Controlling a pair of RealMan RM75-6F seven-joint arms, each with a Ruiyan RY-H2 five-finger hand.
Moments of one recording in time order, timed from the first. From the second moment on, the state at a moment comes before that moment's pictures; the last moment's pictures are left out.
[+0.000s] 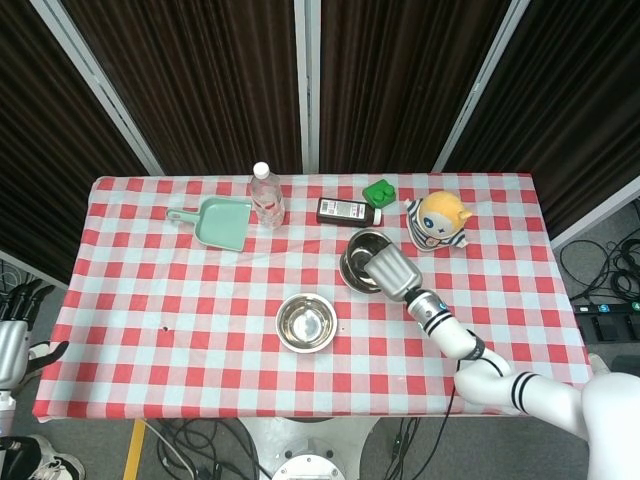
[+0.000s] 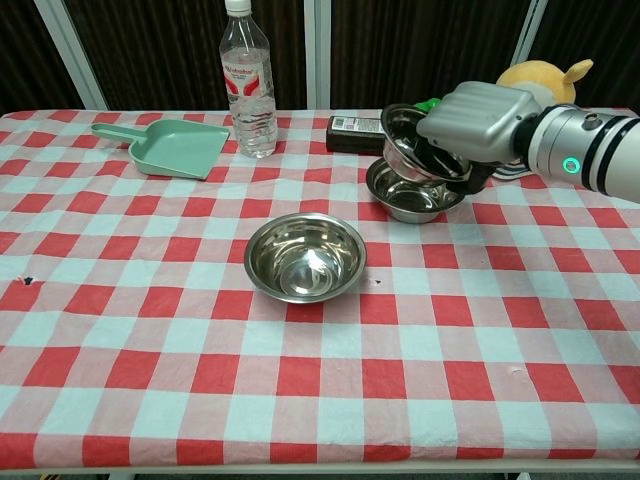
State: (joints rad) left arm -0.07 -1.23 -0.08 -1.37 1.44 1.49 -0.10; right arm 0.85 -1.59 0.17 -1.21 -1.28 0.76 -0.67
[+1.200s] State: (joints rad) left arm -0.07 -1.22 -0.08 -1.38 1.44 1.50 -0.09; right arm 0.96 -1.45 0.14 -1.52 -1.21 0.76 -0.69
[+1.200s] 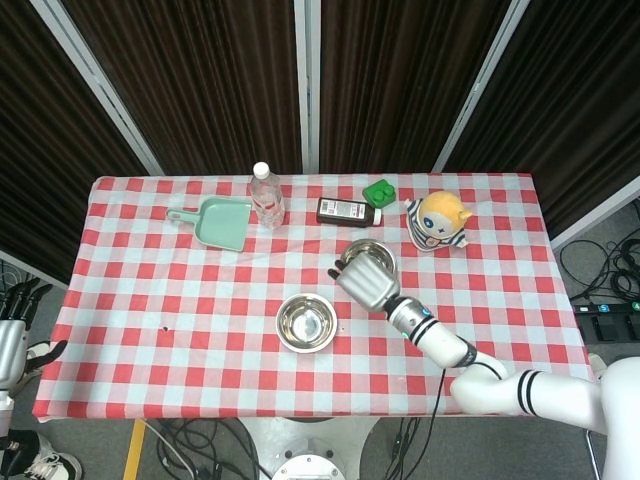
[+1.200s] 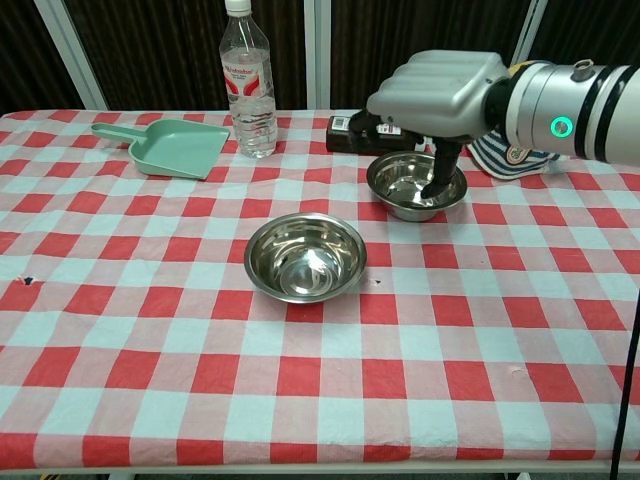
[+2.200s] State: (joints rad) left arm -0.07 -1.25 -0.08 -1.32 1.42 1.48 -0.07; right arm 1.02 -1.61 0.05 -1.43 -1.30 0.70 -0.59
